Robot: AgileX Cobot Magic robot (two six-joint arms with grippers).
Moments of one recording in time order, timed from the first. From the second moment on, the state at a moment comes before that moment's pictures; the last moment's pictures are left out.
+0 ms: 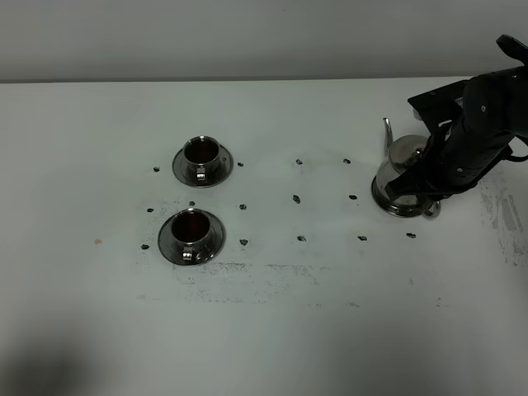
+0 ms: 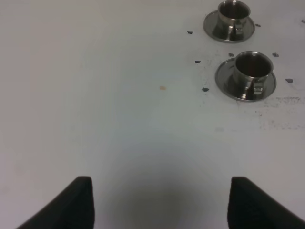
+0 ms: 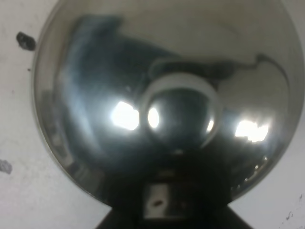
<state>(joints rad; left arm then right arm) 0.00 0.01 -0.51 -0.07 1.04 0.09 0.23 1.95 -1.27 -0.03 0.72 -0.13</state>
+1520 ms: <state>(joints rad) 0.00 0.01 -0.51 -0.07 1.04 0.09 0.21 0.61 -0.65 0.01 0.90 -0.13</state>
